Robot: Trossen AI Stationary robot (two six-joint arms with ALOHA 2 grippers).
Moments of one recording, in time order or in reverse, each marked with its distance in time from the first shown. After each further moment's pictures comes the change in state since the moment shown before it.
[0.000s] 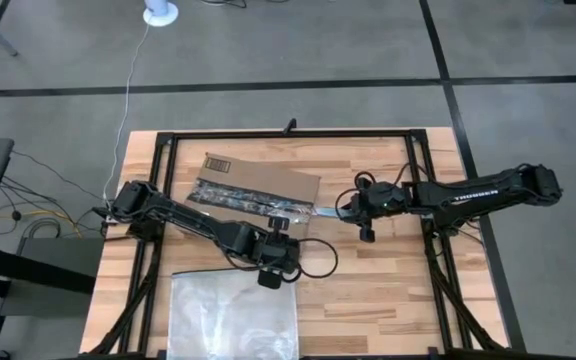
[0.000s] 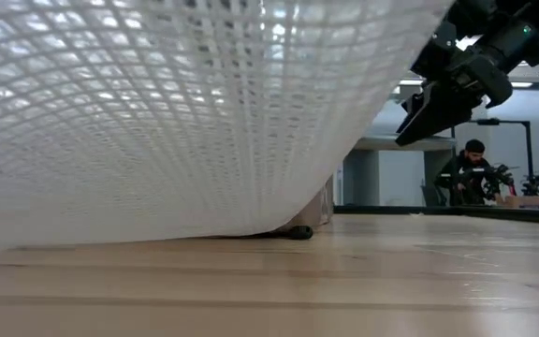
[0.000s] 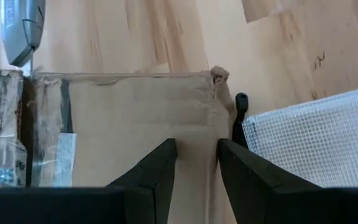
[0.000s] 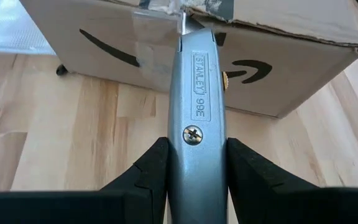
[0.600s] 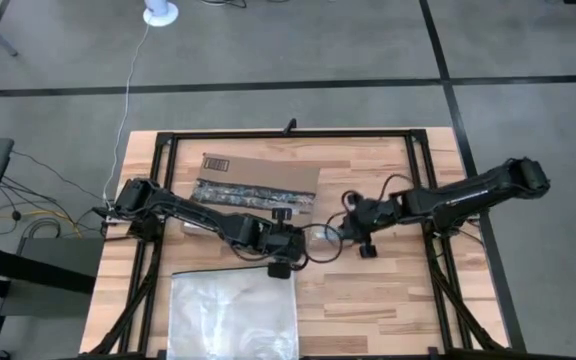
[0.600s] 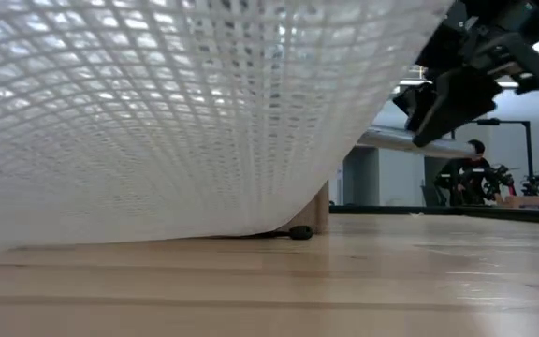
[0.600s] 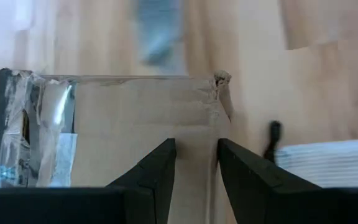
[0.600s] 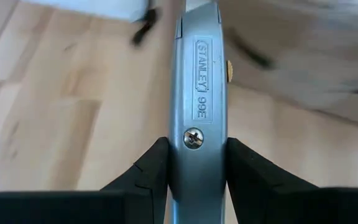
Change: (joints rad) left arm 0.060 0.006 -0.002 0.066 -0.026 -0.033; right arm 0.189 0.184 0.172 -0.168 -0.043 -0.001
